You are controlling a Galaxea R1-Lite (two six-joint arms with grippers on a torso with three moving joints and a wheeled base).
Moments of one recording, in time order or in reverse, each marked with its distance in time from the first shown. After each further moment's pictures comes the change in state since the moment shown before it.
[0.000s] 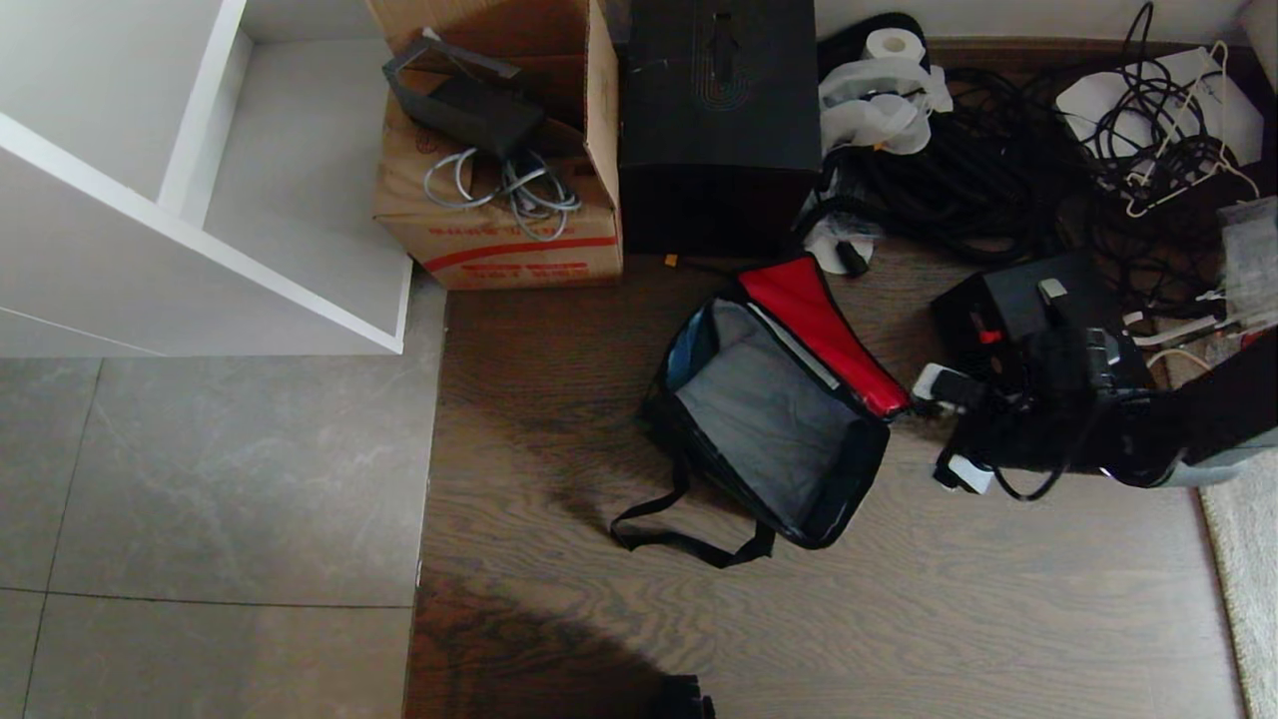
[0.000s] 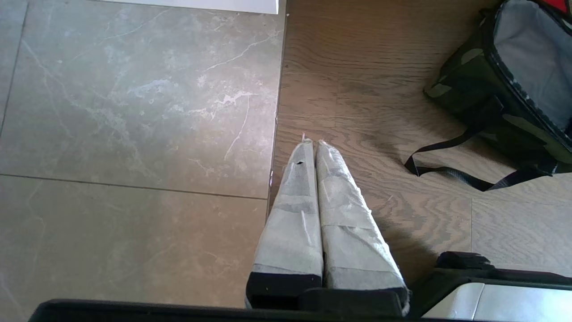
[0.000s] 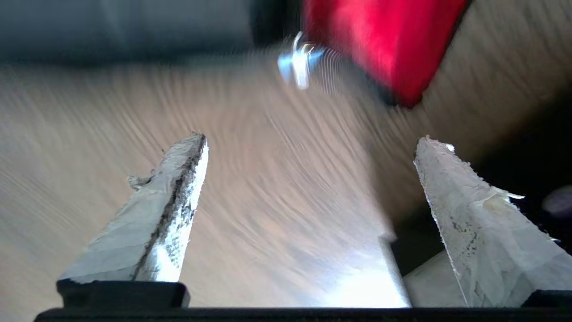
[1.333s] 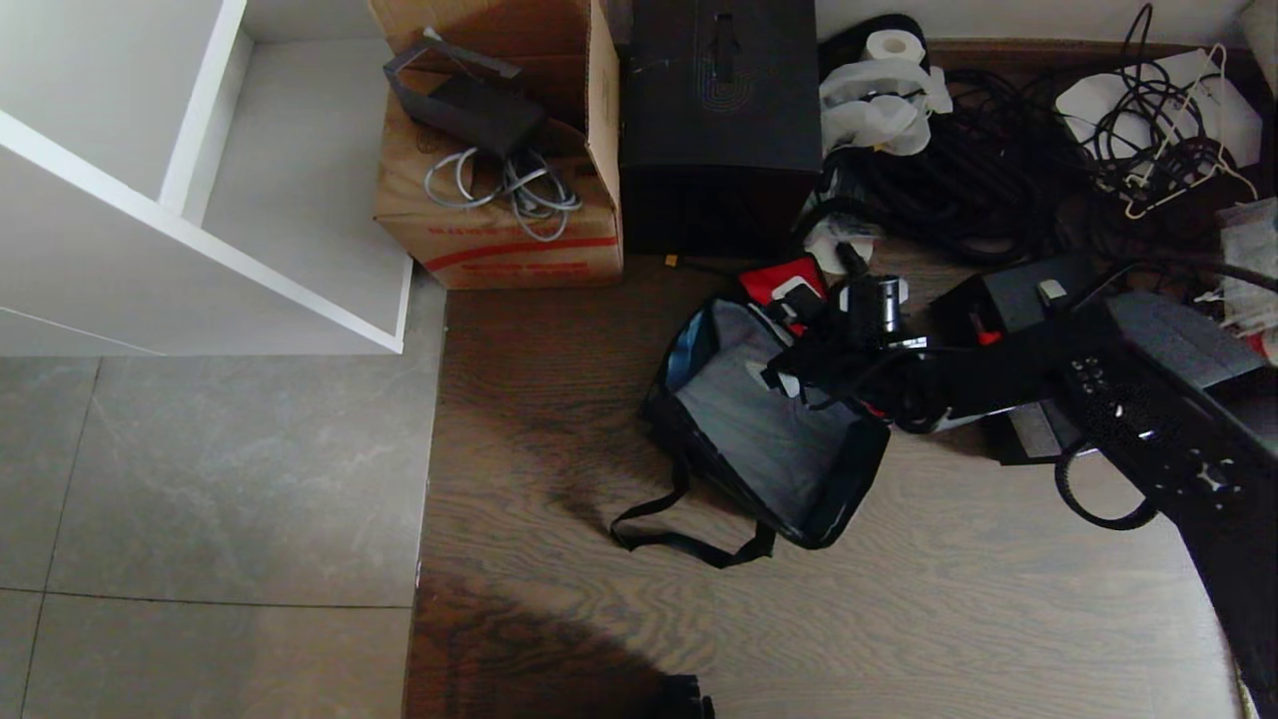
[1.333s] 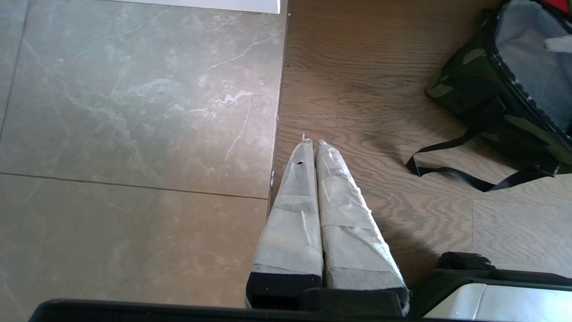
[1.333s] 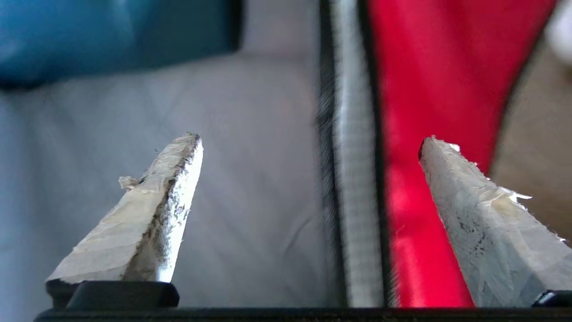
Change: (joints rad) left arm 0.000 0.000 0.000 0.000 0.000 -0.001; right arm 0.290 0.332 -0.616 -0.069 -0.282 0.447
